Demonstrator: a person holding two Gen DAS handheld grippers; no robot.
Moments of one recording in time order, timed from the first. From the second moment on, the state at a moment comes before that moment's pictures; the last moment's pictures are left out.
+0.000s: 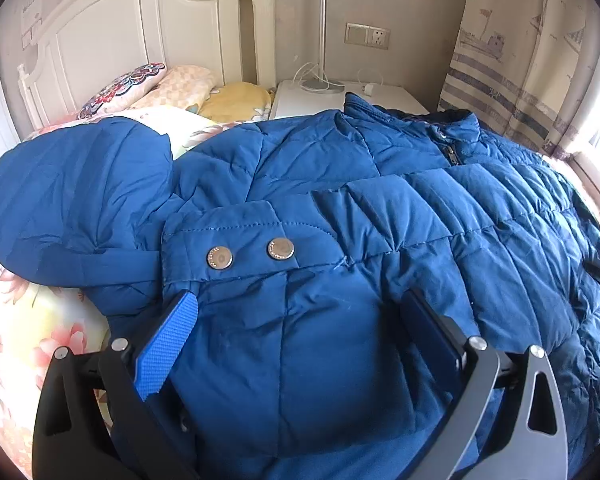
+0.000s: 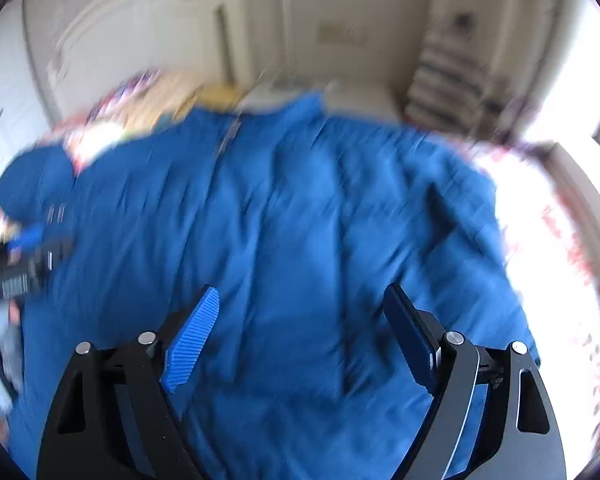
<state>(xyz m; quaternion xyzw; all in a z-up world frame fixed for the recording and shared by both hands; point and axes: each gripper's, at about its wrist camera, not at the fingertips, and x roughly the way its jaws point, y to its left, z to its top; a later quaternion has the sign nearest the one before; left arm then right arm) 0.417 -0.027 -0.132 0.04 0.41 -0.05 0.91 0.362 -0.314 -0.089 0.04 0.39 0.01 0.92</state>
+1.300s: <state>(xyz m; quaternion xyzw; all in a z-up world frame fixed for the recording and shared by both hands) 0.409 0.357 -0.101 -0.49 0.25 0.13 0.83 0.367 -0.333 -0.123 0.02 0.44 -0.01 0.90</state>
